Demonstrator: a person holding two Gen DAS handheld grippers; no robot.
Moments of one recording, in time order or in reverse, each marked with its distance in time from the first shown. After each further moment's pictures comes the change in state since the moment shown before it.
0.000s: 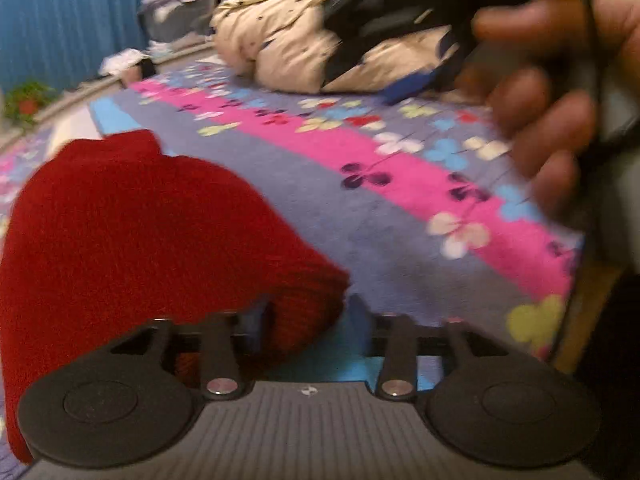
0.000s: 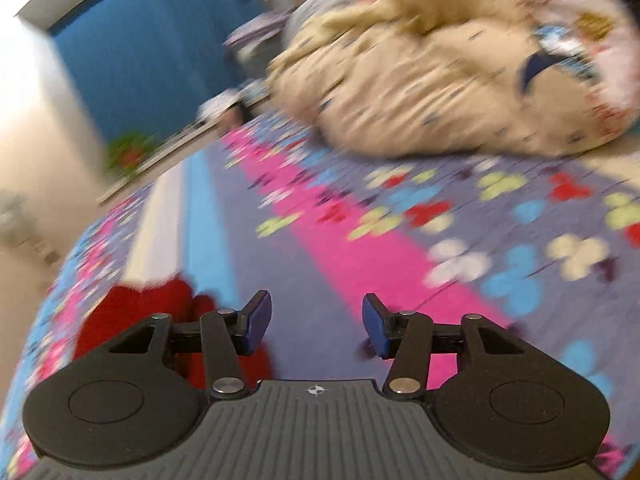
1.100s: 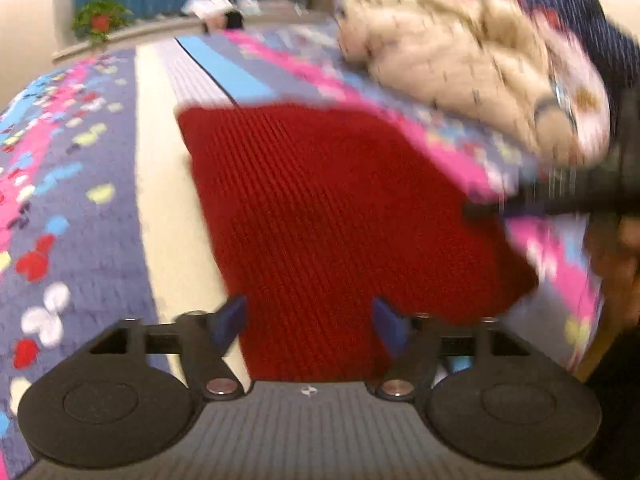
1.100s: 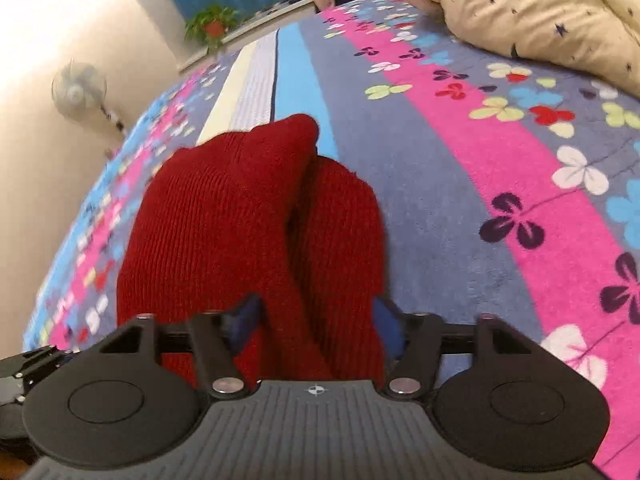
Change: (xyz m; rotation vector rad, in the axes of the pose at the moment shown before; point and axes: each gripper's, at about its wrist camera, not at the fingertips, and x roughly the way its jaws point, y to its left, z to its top) left arm -0.086 0.175 -0.018 -0.287 0.024 0.081; right arm 0.037 0.045 -0.039 -0.155 0.348 0.160
